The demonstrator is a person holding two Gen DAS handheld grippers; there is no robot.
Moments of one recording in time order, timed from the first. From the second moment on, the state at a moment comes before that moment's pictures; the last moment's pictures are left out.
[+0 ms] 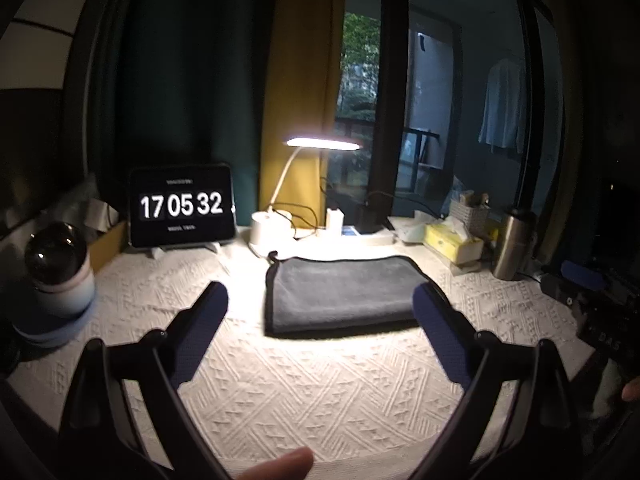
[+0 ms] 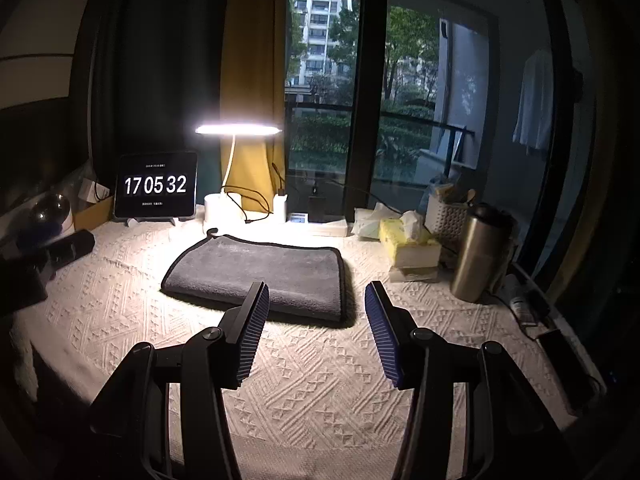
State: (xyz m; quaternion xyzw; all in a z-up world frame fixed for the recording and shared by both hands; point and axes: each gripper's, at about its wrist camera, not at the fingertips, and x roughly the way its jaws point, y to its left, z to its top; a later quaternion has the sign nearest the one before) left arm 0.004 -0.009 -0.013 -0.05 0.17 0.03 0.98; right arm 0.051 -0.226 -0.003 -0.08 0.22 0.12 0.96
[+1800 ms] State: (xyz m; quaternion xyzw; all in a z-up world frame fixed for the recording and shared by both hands) left arm -0.012 -0.007 -0.014 -0.05 0.17 0.03 0.98; right arm 0.034 -0.229 -0.001 -0.08 0.21 0.12 0.97
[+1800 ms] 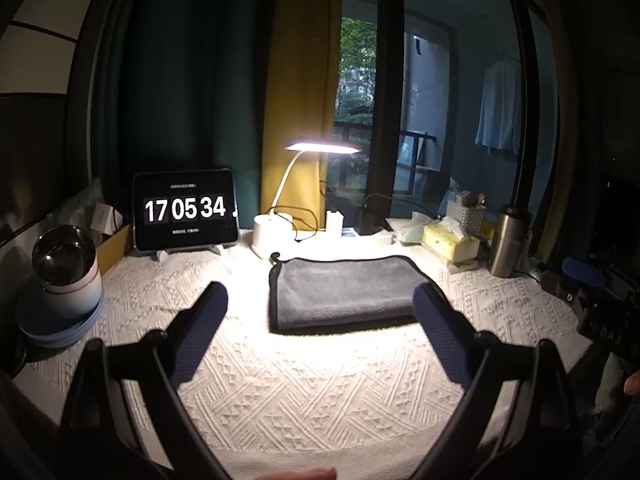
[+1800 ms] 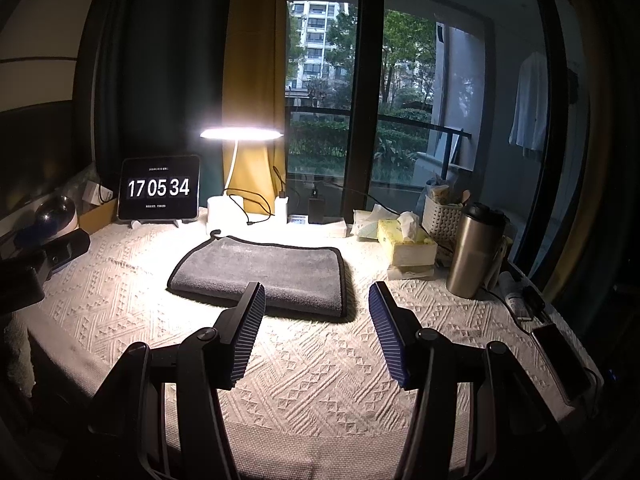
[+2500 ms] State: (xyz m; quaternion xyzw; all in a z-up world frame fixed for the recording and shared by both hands) left arm -0.012 -0.008 -0.015 -0.05 0.17 0.03 0.98; right arm 0.034 -0.229 -0.002 -0.08 0.21 0.12 0.97
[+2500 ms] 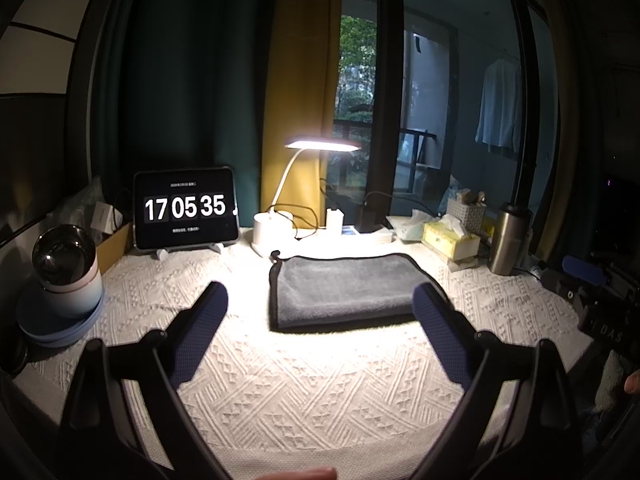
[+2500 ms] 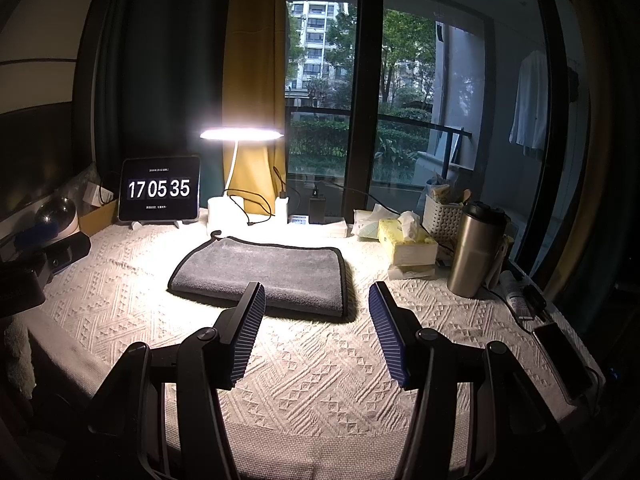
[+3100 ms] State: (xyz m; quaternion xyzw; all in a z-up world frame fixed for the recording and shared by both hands) left arm -0.012 -0.007 -0.015 -0.05 0.17 0.03 0.98; right arm 0.035 -0.229 -0.002 -0.08 0.22 0.12 0.97
